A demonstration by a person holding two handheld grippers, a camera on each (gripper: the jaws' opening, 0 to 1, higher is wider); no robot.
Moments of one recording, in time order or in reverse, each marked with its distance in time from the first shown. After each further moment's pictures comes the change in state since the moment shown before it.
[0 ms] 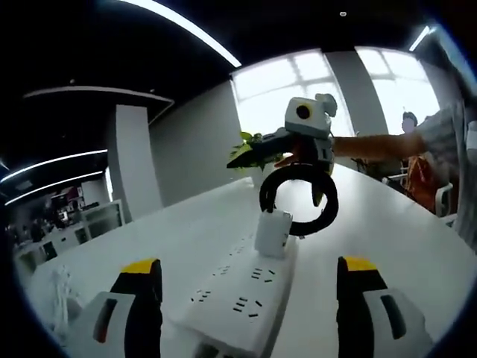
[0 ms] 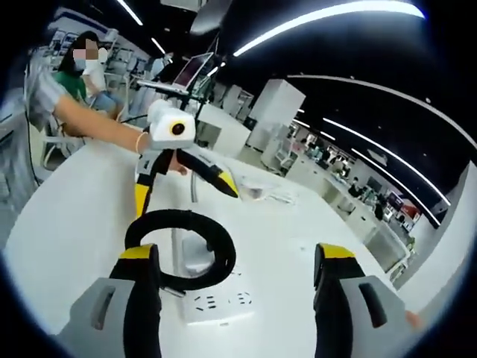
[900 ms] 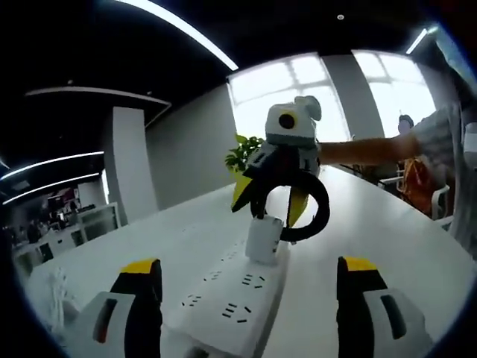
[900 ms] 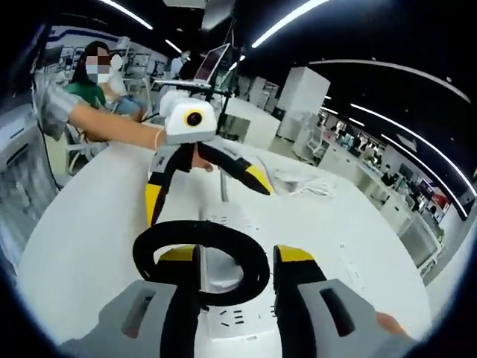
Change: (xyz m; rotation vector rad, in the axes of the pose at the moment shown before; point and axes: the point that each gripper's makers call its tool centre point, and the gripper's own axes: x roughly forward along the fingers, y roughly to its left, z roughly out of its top) left arm 0.000 -0.011 0.007 0.000 -0.015 -0.025; right arm 0.026 0.032 0.003 0.057 0.036 0.217
